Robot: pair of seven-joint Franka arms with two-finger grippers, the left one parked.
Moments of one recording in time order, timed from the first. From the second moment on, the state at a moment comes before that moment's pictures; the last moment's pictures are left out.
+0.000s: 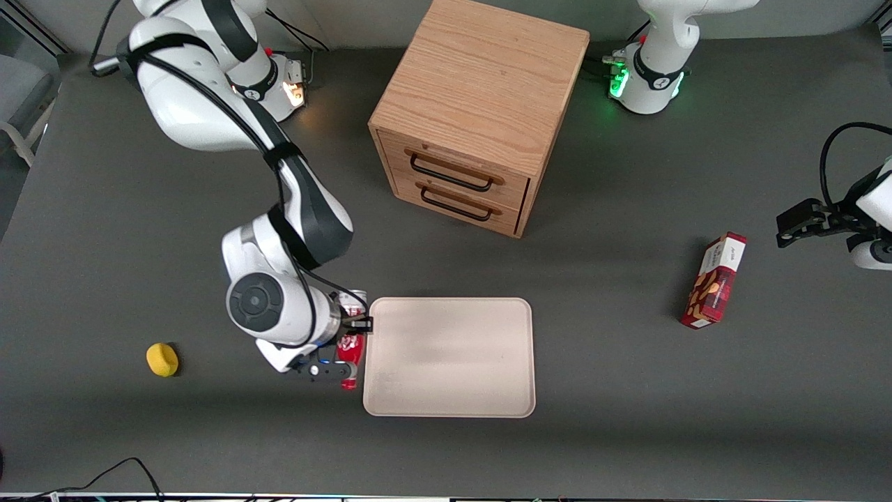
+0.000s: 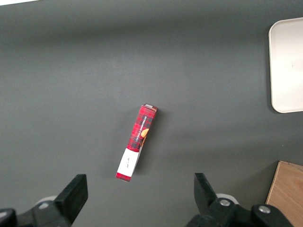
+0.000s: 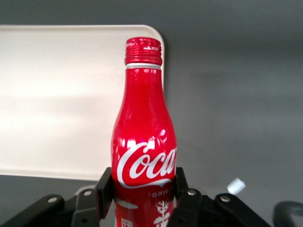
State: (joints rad) arm 0.33 0.90 0.14 -0.99 -0.02 1.84 0.40
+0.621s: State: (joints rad) arm 0.39 1.04 0.08 -0.98 -0.03 2.04 0.45
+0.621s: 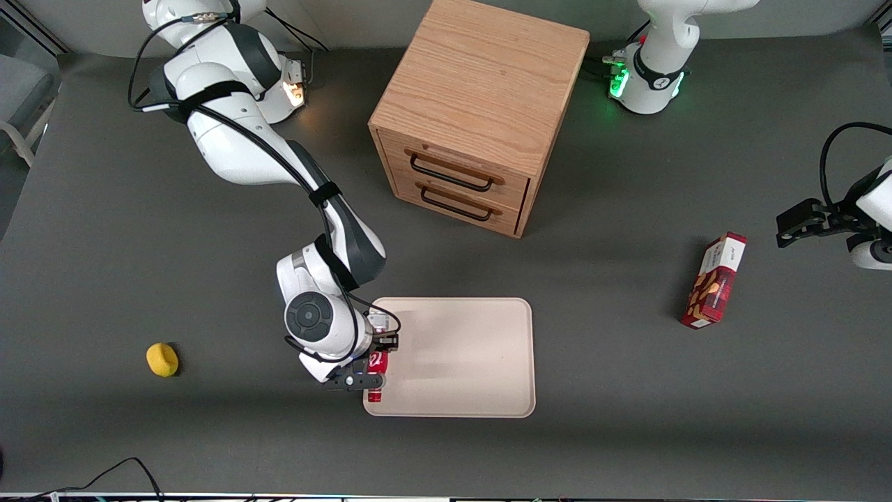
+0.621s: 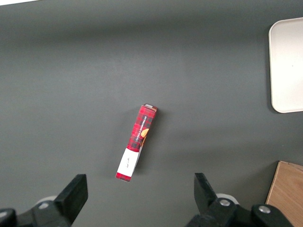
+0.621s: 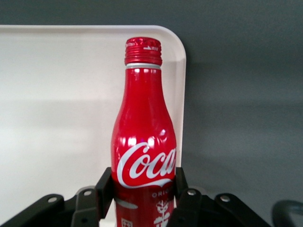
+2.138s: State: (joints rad) arm 0.35 0.80 0.07 -1.24 -0.07 2.05 0.45
